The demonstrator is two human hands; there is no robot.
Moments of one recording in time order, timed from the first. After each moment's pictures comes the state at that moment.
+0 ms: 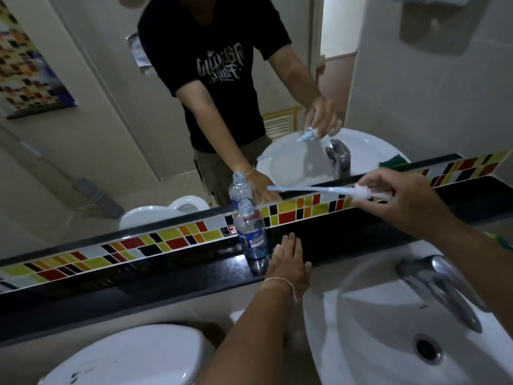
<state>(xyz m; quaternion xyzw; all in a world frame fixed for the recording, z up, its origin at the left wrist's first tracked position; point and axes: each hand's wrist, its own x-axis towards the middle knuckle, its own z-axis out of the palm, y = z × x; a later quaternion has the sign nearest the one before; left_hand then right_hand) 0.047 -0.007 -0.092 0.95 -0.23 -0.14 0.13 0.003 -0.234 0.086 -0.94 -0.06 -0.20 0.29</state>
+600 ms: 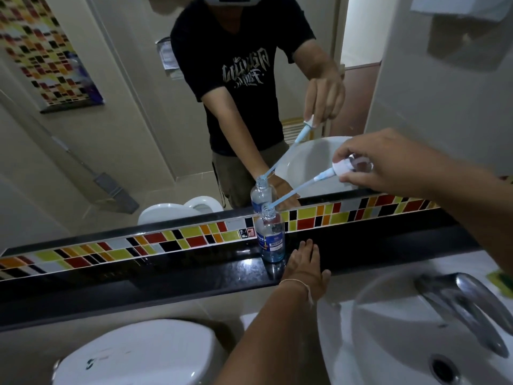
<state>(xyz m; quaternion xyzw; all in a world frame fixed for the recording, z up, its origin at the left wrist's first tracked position) 0.051 -0.005 -0.089 0.95 -0.23 -0.15 0.15 0.050 -0.174 0.184 -0.97 -0.17 -0.09 0.14</state>
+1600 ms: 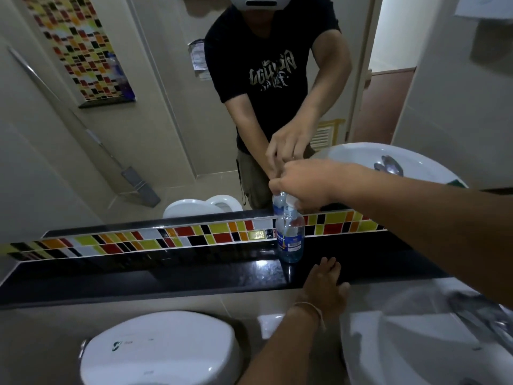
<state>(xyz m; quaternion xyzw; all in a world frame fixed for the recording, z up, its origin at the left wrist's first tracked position) 0.028 0.028 -0.090 0.92 -0.24 -0.12 0.30 0.122 -0.021 0.163 -0.91 -0.37 0.04 -0.15</state>
